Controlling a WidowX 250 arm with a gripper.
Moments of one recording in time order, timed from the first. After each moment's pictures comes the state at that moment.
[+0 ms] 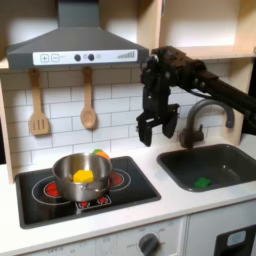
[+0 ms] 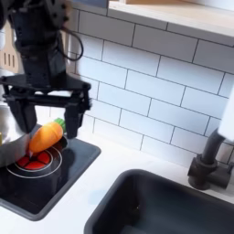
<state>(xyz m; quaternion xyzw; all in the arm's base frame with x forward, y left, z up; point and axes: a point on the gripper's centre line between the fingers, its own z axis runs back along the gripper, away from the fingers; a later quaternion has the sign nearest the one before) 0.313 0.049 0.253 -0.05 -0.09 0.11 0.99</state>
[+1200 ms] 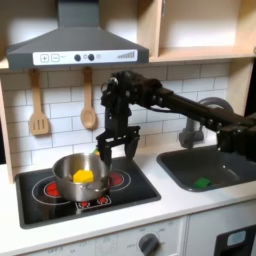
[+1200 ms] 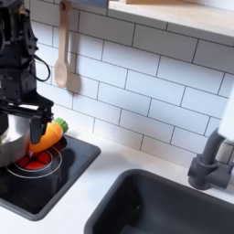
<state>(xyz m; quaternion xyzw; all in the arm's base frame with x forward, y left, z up) 0.348 0.119 0.203 -0.01 -0.05 0.11 0.99</state>
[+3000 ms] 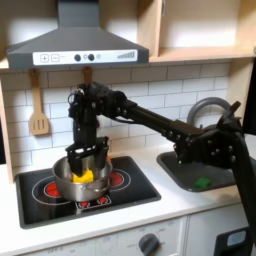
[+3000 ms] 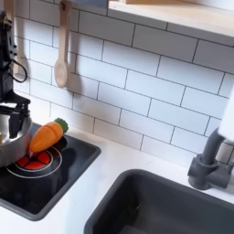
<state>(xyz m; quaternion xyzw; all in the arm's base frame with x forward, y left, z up) 0.370 0.171 0.176 0.00 -0.01 0.16 0.99</state>
